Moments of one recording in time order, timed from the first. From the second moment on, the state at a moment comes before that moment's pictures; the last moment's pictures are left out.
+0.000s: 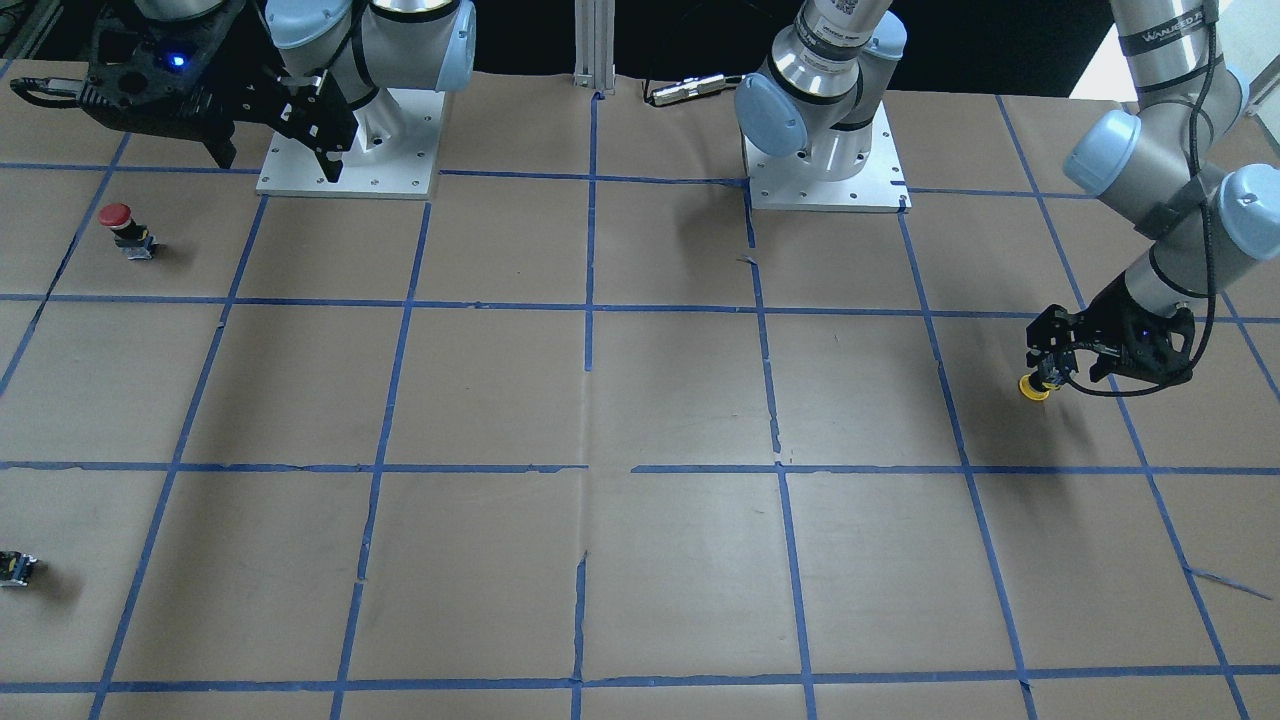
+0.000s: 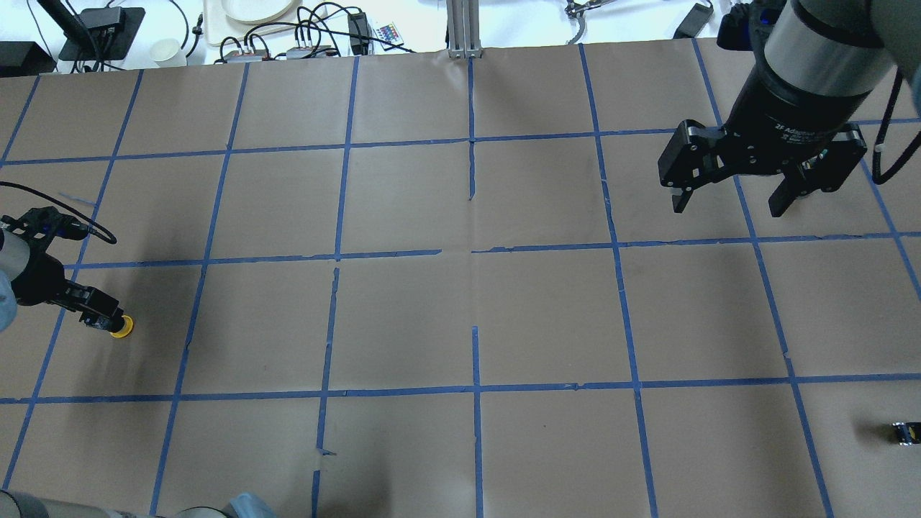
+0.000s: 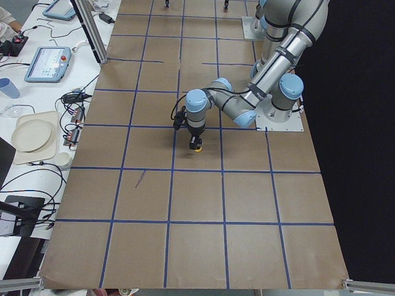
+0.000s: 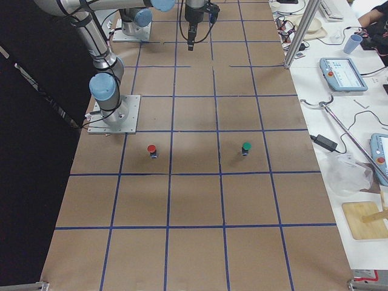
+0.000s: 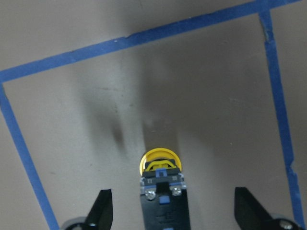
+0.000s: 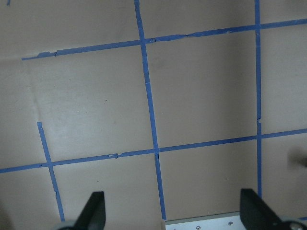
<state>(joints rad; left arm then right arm) -0.84 -1.77 -2.07 -0.88 1.59 0.99 1.54 -1.70 1.60 -1.40 -1.59 0.09</state>
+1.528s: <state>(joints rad) -1.05 -1.45 -2.07 -1.34 1.34 0.68 1.53 -1.69 1.60 -1.40 -1.46 0.37</state>
